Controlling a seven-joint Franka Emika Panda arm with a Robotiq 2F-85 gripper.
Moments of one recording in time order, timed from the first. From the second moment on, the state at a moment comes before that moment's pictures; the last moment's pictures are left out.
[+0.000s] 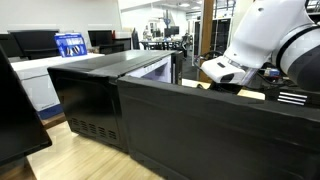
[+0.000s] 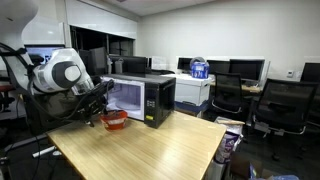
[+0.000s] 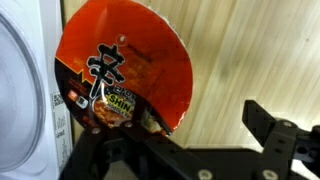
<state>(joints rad) 0.00 0.03 -0.16 -2.77 -0.76 3.17 -1.19</state>
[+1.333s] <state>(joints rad) -0.04 0.04 -0.22 -2.77 -0.80 3.34 -1.05</state>
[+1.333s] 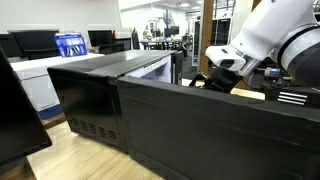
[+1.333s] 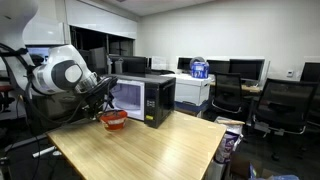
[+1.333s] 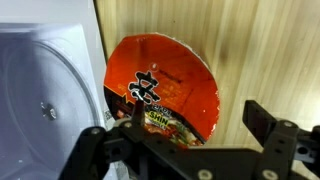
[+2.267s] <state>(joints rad) -0.07 0.06 -0.17 -2.77 -0.79 3.31 -1.05</state>
